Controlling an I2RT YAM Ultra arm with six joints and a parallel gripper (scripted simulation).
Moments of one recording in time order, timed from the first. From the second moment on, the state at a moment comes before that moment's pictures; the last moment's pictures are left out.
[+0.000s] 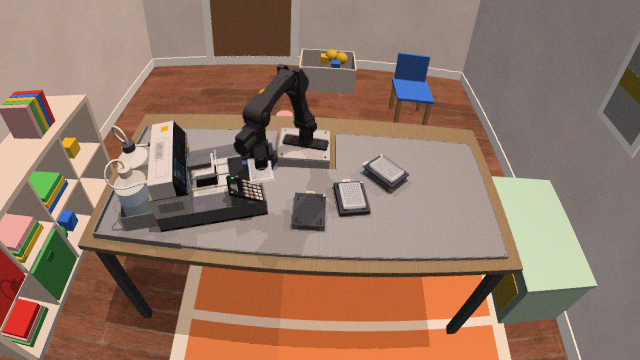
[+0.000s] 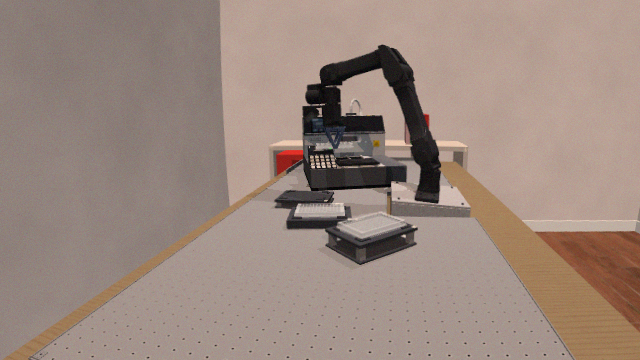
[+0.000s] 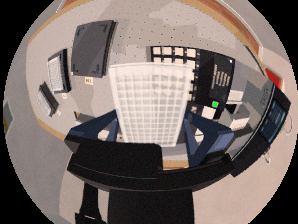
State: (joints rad) arm -0.29 2.00 1.73 -1.39 0.01 -0.70
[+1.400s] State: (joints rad) arm -0.59 1.96 1.79 -1.48 0.04 -1.05
